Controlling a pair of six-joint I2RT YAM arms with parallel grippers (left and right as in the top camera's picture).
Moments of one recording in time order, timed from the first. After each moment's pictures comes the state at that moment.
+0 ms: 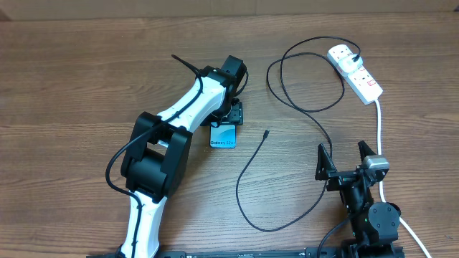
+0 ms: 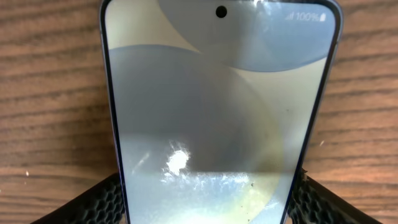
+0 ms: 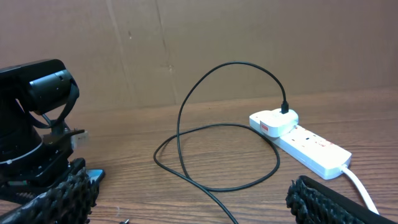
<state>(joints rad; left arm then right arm) -0.48 2.23 1.68 -0.96 -0.02 -0.51 0.10 0.01 0.02 -0.03 -0.02 0.15</state>
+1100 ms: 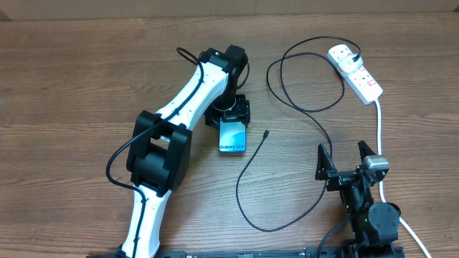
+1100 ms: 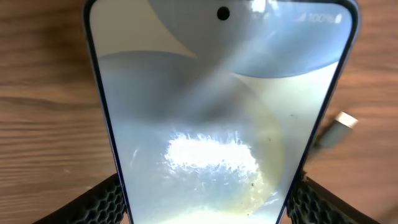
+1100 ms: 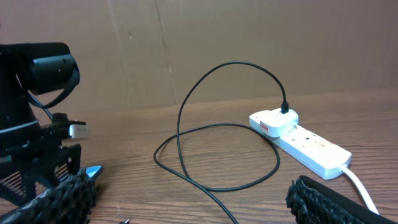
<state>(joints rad) -0.47 2.29 1.93 -1.29 0.22 -0.48 0.10 0.01 0.02 -0.04 -0.02 0.14</state>
